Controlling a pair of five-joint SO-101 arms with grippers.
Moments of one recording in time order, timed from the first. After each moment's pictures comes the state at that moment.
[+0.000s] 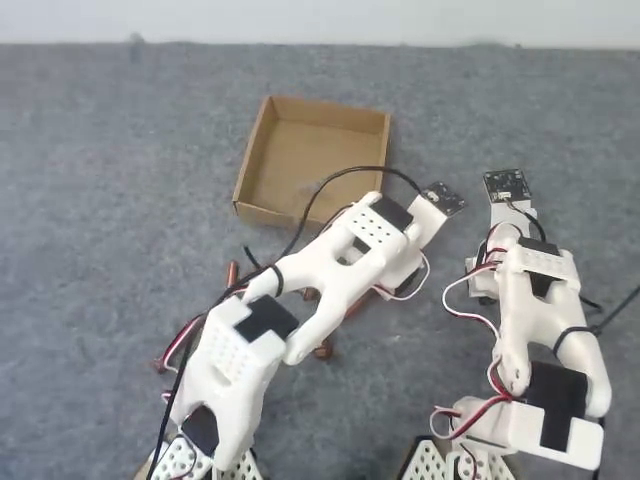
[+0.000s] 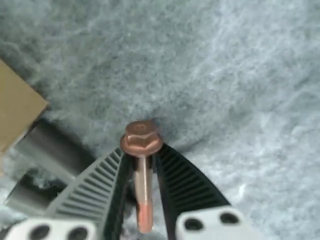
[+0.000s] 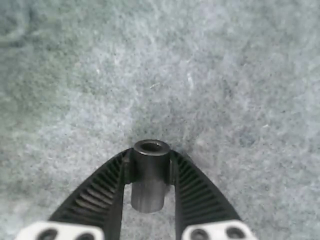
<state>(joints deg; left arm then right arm) 36.3 32.3 -2.9 75.0 1.4 11.3 -6.2 47.0 42.6 18.9</state>
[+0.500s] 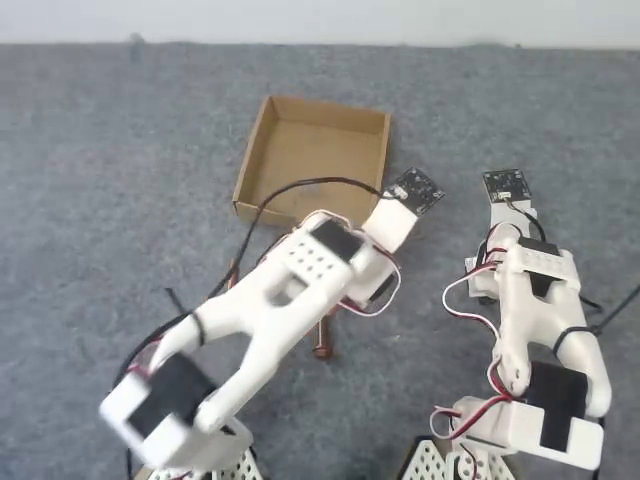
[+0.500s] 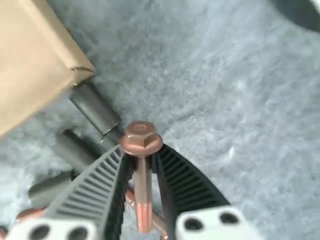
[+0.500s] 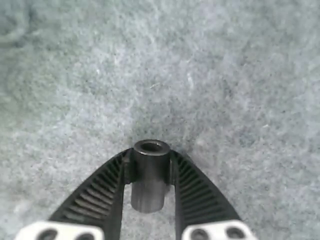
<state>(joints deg) 34.6 -3.4 28.2 60.9 1.4 11.3 -6.2 47.0 42.6 18.9</state>
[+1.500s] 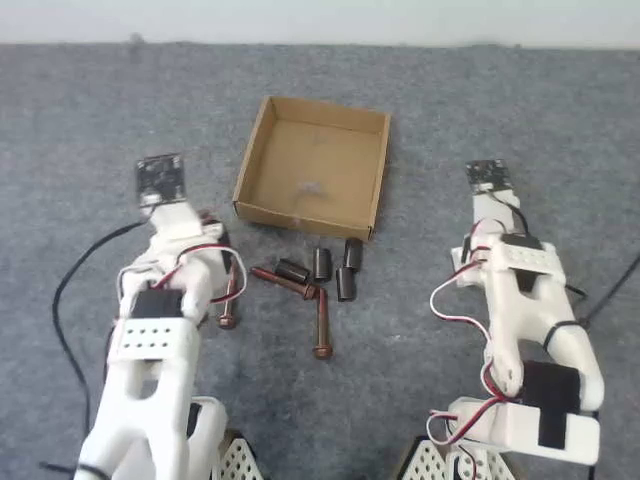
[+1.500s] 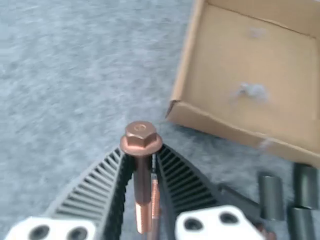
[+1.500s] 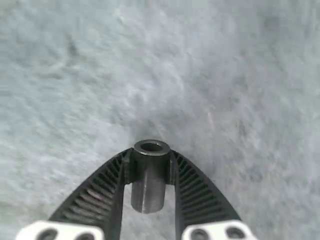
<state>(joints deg) -8.1 -45.3 70.1 33.2 13.0 5.5 -6.2 45.8 38.0 18.9</state>
